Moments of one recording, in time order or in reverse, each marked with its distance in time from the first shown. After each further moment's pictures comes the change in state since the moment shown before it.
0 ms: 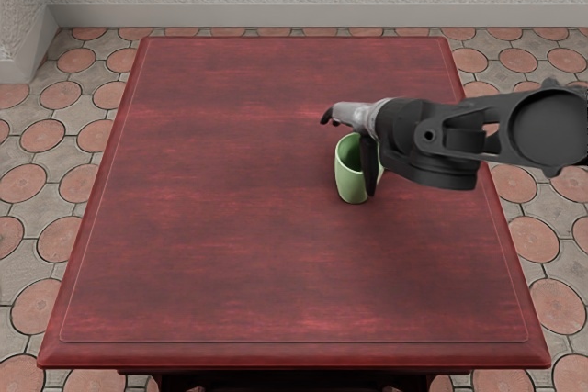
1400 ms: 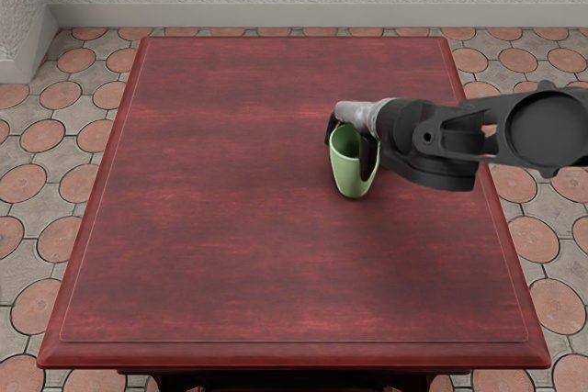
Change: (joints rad) left arm 0.000 0.000 0.001 0.000 0.000 0.000 0.000; right arm 0.002 0.005 -0.012 -0.008 0.001 -0.015 0.001
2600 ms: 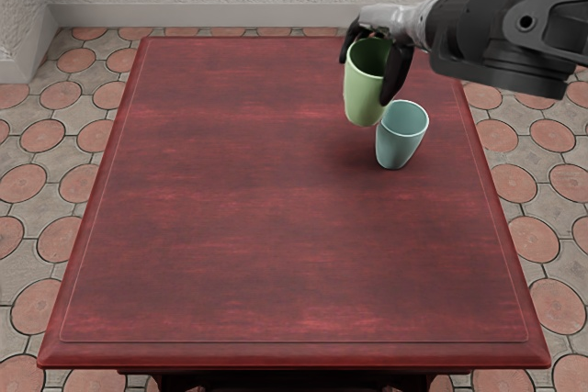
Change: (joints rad) left arm 0.001 0.000 0.000 0.000 0.000 0.000 0.000; right arm 0.166 -0.241 0.155 0.065 0.017 0.172 -0.001
